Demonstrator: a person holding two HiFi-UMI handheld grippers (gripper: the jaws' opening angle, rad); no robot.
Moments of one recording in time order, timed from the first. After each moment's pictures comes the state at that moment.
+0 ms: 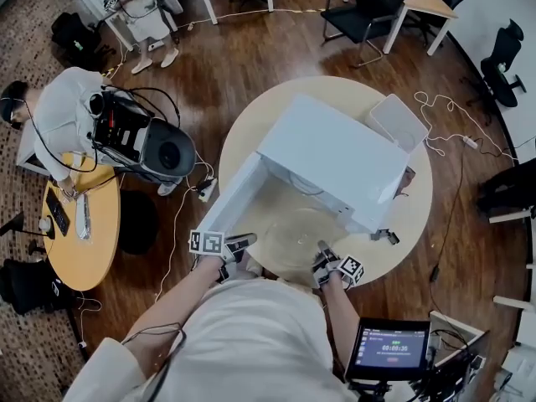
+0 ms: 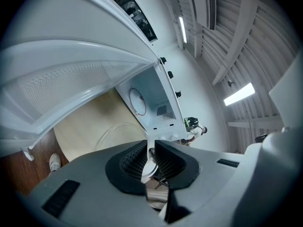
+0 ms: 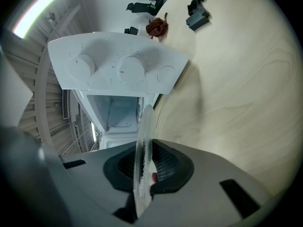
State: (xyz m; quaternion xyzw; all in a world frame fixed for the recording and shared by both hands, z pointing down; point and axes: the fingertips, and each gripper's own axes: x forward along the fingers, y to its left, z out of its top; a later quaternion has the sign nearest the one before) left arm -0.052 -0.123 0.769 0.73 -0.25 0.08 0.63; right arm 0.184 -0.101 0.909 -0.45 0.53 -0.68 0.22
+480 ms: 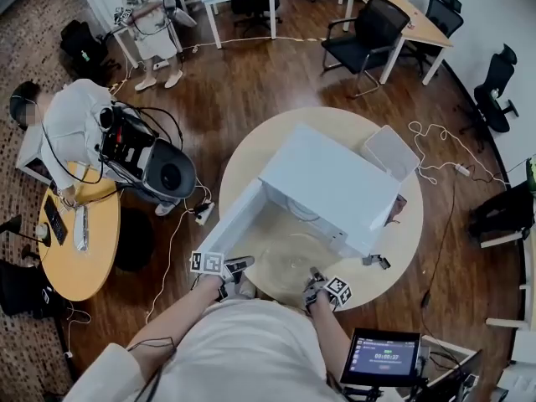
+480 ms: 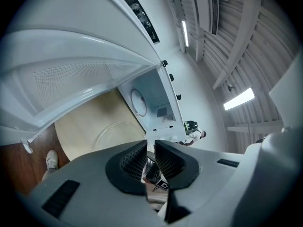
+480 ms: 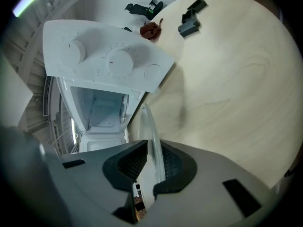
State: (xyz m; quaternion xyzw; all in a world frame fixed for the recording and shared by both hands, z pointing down) left arm -0.056 -0.116 0.773 0.72 -0.25 0.06 0.64; right arm 0.178 -0.078 0.934 -0.52 0.47 -0.70 0.15
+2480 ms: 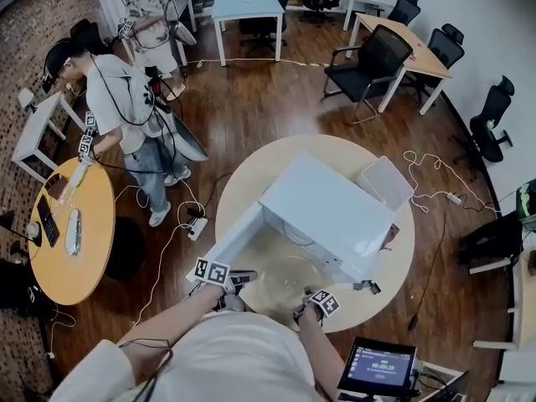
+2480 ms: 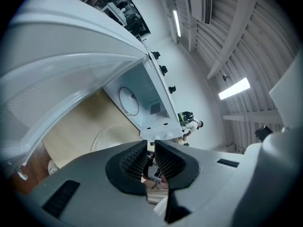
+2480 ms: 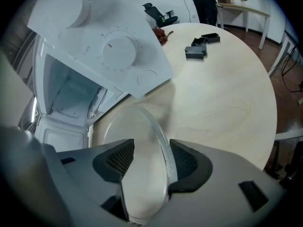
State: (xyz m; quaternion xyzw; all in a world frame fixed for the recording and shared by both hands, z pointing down) left arm -0.037 -0.140 0.756 0.75 -0.21 0.09 0.62; right arm 0.203 -0.084 0.961 -0.64 0.42 -0.64 -0.05
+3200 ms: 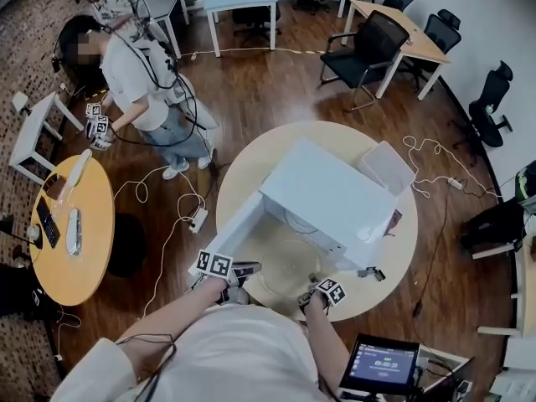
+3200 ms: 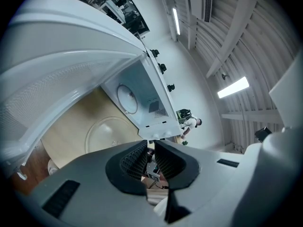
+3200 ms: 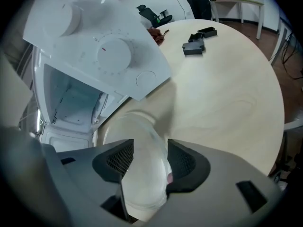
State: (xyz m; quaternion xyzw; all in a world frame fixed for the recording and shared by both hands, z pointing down) left arm -0.027 -0.138 0.749 0.75 -0.20 0.10 0.62; right arm 0.207 -0.093 0.959 -0.63 0.42 -0.65 0.00
